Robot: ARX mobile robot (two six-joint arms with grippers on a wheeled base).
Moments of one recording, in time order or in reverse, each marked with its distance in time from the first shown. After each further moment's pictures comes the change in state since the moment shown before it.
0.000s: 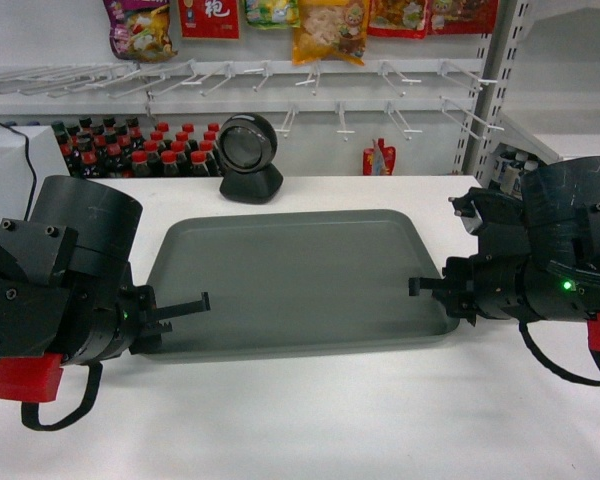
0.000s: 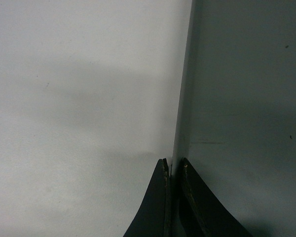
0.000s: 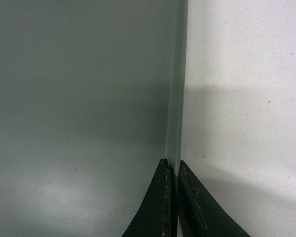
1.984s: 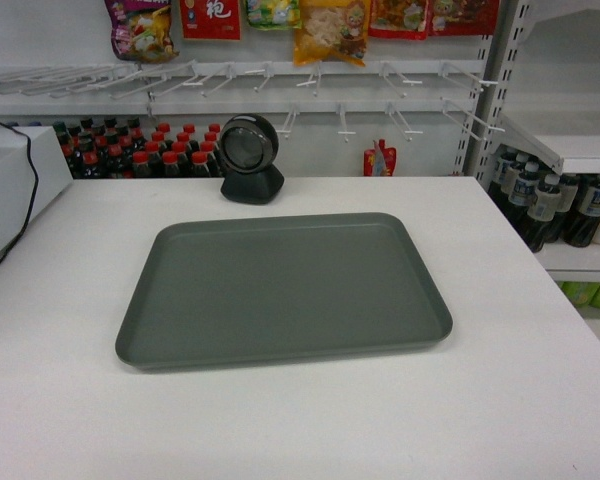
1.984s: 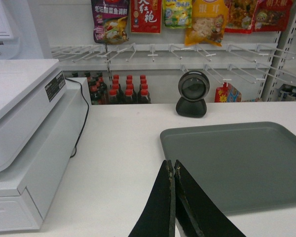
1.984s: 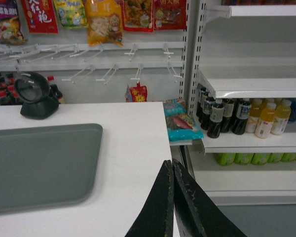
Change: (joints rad) left arm 0.218 -1.554 -0.935 0.219 0.351 0.356; right arm -0.164 -1.522 -1.156 0.315 0.204 -0.160
